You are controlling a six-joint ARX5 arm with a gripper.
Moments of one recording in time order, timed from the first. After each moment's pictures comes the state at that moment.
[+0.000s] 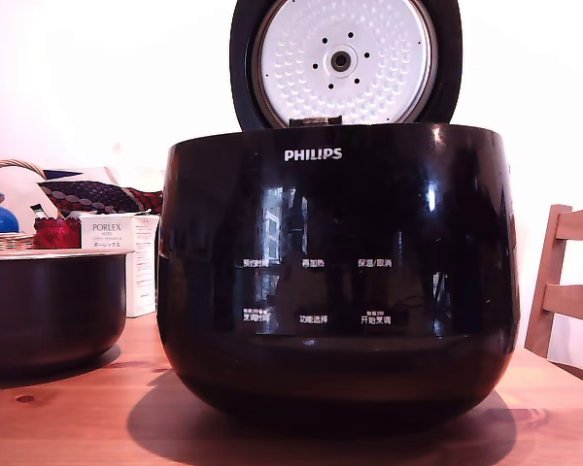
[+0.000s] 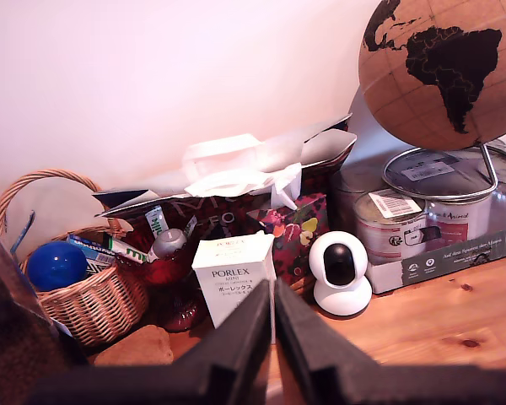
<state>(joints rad) -0.25 0.83 0.87 -0.17 -0.09 0.11</state>
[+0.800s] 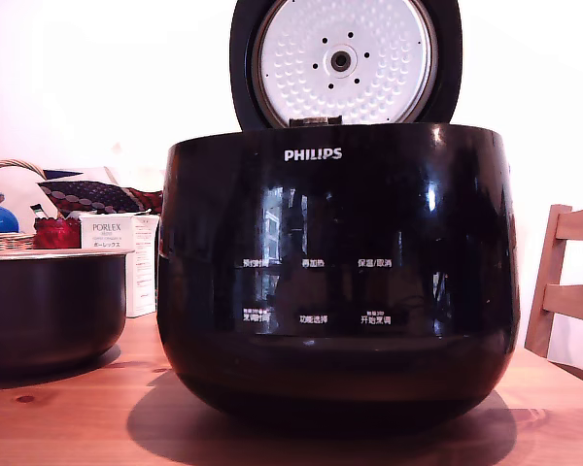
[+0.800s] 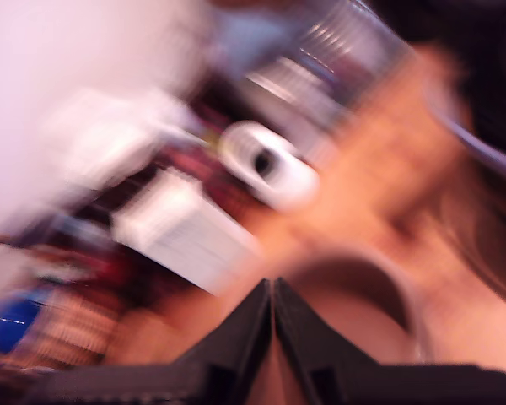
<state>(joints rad) -0.21 0.90 0.87 -0.66 0.15 0.79</state>
